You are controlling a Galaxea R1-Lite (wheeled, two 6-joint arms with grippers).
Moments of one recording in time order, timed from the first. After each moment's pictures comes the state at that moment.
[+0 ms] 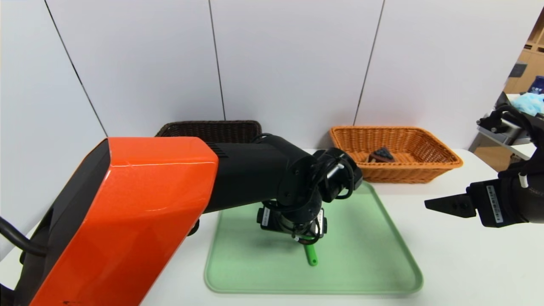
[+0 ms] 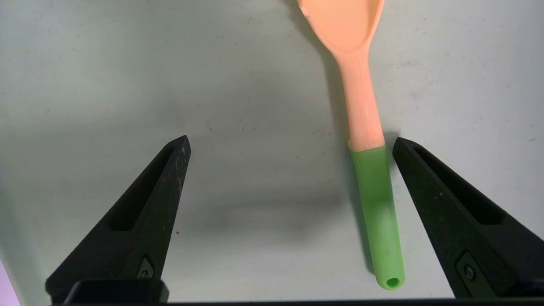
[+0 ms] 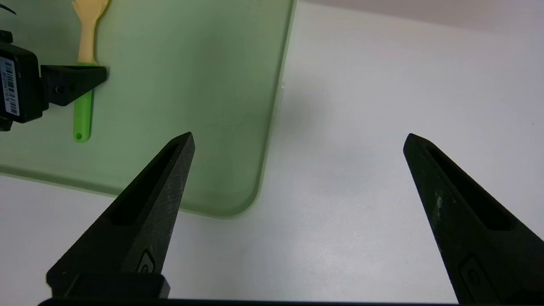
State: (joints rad) left arm -0.93 2.30 -1.98 0.82 0.38 -0.70; right arm 0.31 1.31 -1.05 0.52 -0.10 0.09
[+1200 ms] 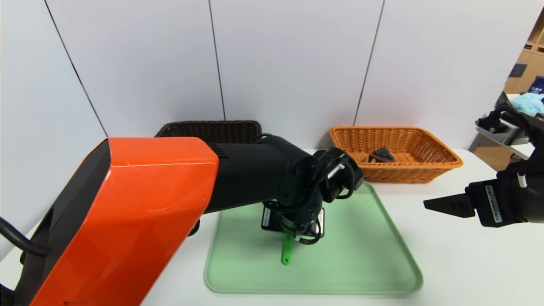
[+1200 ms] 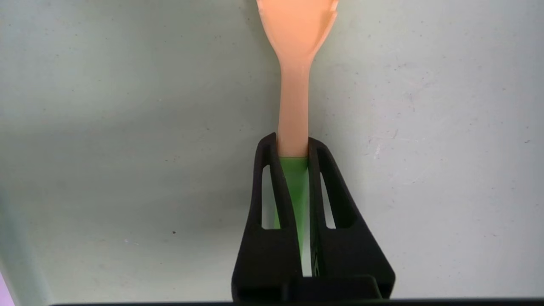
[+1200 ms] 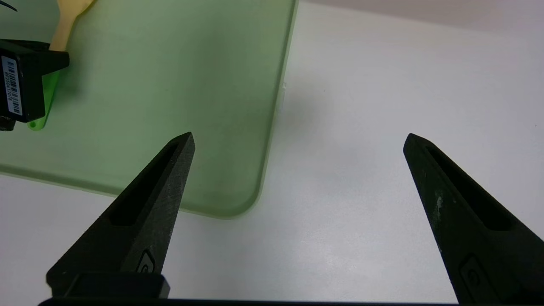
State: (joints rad) left arm -0.93 2.30 -1.98 0.81 0.38 -0.71; right arm 0.31 1.32 -1.06 0.52 -0.09 0.09
